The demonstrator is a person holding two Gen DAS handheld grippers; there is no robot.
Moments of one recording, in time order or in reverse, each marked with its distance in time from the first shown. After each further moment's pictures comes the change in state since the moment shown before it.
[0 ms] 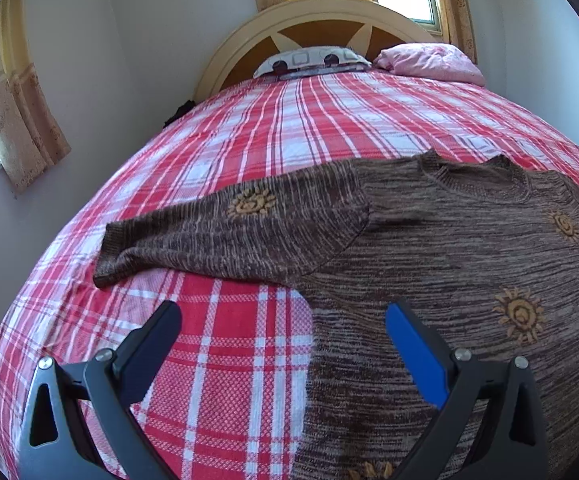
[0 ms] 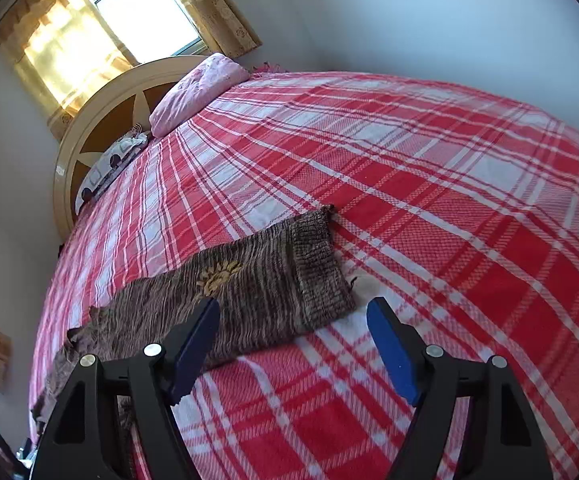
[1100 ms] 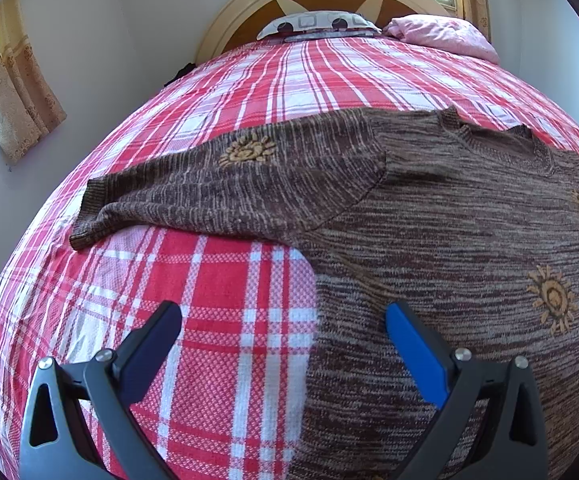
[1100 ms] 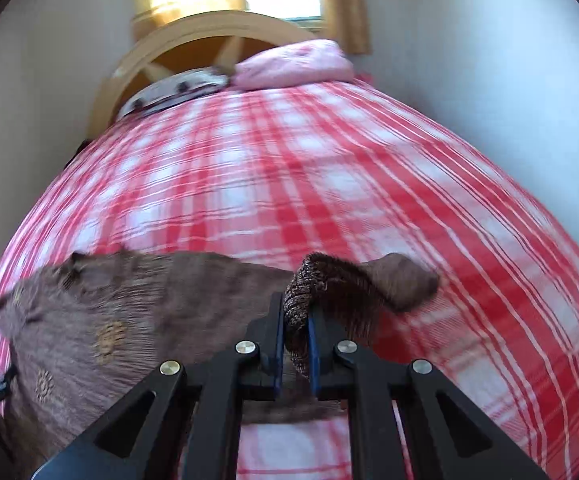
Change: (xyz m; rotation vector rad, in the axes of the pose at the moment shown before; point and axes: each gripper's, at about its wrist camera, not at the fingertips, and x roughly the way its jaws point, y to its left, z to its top) left arm 0.032 0.000 -0.012 -0.029 0.123 0.010; right arm 0.015 0.189 -0.022 -0.545 0.000 0.015
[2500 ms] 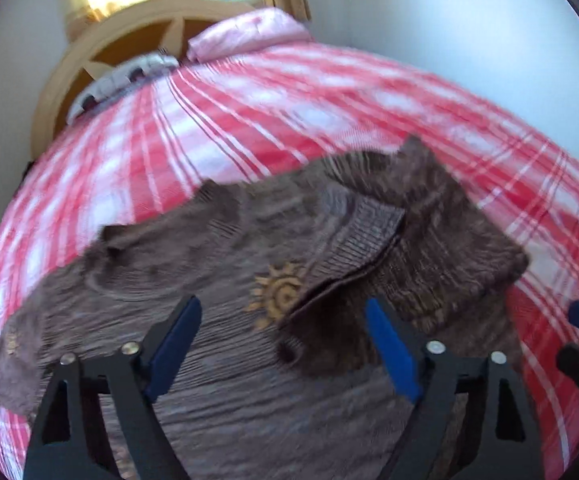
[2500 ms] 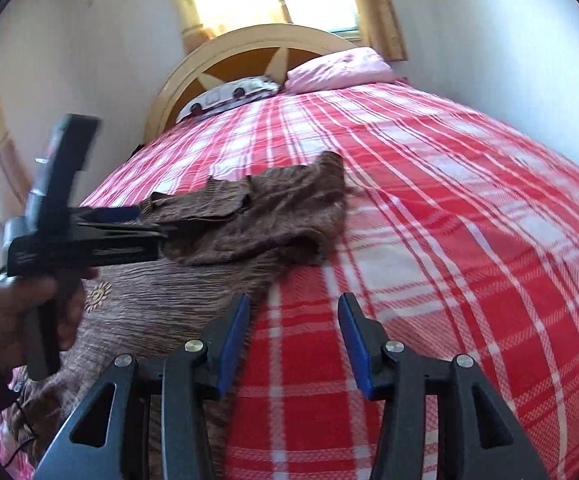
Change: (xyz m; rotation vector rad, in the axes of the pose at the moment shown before) left arm -0.030 -0.262 0.061 0.408 -0.019 -0.348; right arm -0.042 0.018 -0.148 0.084 -0.074 0.154
